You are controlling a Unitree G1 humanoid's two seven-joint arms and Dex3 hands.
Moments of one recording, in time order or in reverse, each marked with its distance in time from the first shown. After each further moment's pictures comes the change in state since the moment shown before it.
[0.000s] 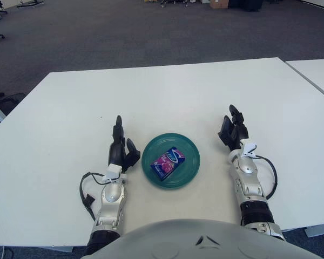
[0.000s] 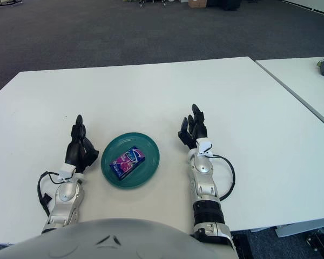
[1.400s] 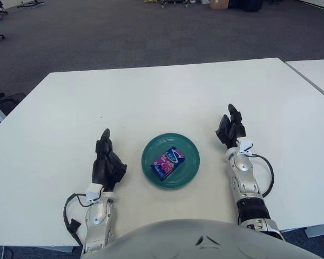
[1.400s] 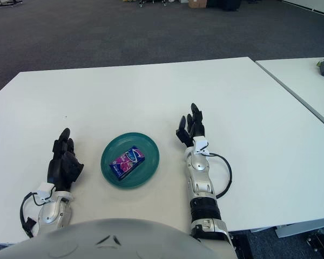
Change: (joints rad) left arm 0.206 0.016 0.030 -0.191 -0.107 0.077 -0.126; right arm -0.011 0.026 0.028 0.022 -0.011 -0.017 -0.044
